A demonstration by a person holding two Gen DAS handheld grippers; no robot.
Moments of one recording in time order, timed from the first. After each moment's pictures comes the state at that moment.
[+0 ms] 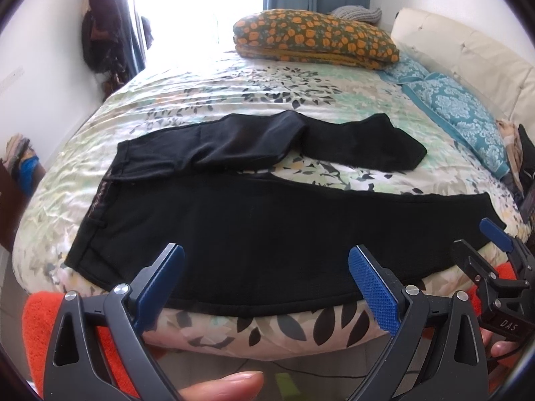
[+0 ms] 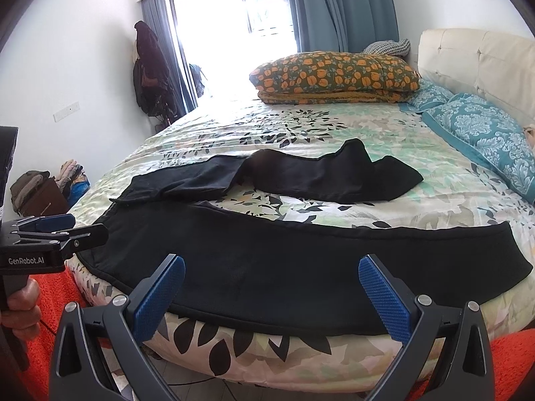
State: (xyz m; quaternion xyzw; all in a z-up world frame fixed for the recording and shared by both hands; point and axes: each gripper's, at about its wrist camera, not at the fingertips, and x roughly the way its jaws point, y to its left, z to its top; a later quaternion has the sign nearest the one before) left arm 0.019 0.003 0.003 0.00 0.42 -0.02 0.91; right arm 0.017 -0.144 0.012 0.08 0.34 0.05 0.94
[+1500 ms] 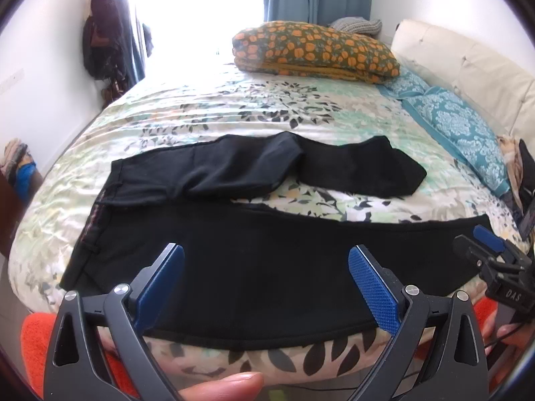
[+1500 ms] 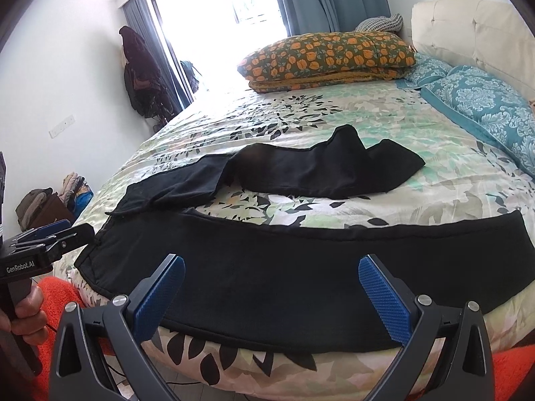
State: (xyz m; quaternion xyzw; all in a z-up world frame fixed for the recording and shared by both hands) left arm 0.055 -0.003 0.020 -0.01 0.39 -0.02 0.92; right arm 0.069 -0.200 0.013 0.12 0.37 0.06 0.92
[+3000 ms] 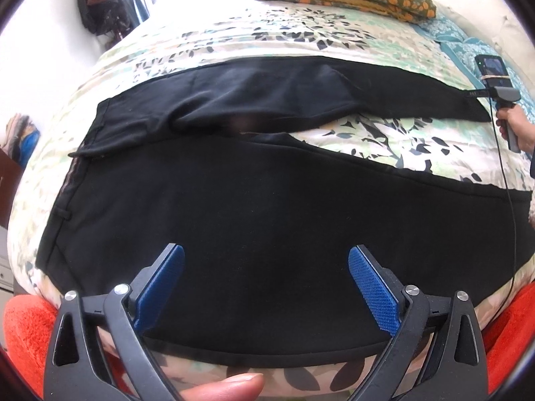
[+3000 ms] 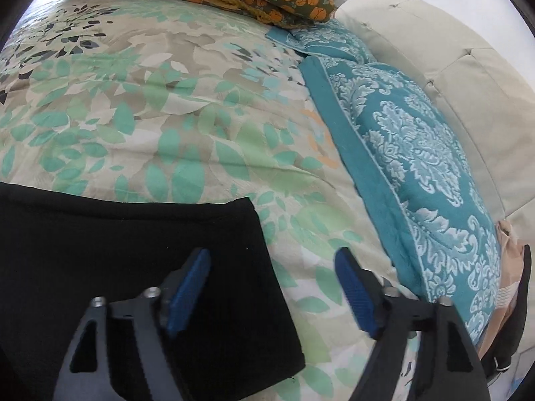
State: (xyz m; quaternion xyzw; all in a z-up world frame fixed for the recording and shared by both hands) left arm 0.112 -0.006 -0.078 0.02 0.52 0.02 0.85; right arm 0.421 -0.471 -0.115 -0.15 0.50 -0.26 0.81
